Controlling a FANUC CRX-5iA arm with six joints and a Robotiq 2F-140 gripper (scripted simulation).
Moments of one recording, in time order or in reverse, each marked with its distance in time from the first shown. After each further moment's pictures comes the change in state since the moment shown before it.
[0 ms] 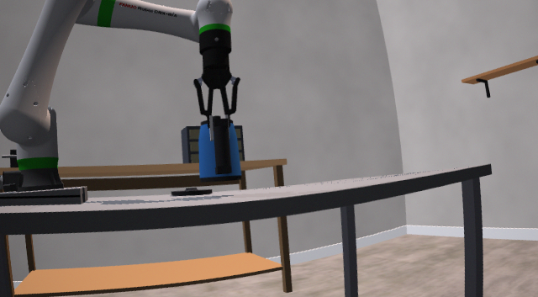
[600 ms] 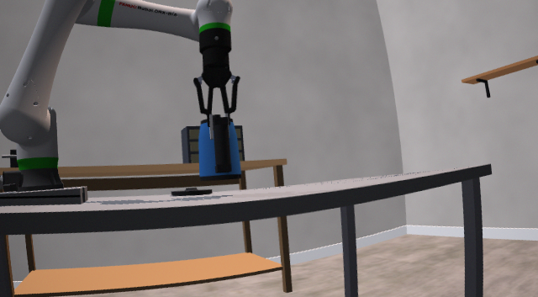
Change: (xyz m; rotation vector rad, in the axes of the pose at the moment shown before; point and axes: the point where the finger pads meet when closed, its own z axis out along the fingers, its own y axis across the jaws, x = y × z) arm 0.000 0.000 -0.004 0.000 0.000 0.000
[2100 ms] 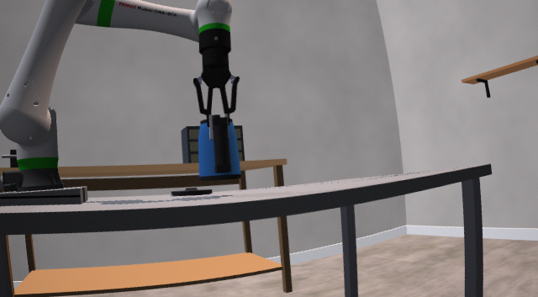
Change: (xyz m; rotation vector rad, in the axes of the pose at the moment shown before) arm -0.003 0.001 0.000 0.000 0.000 0.000
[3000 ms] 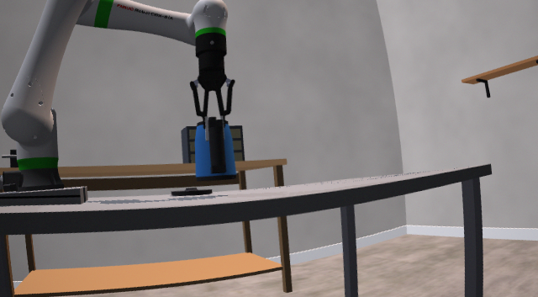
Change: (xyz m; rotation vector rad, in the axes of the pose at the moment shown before) arm -0.030 0.010 0.000 0.000 0.000 0.000
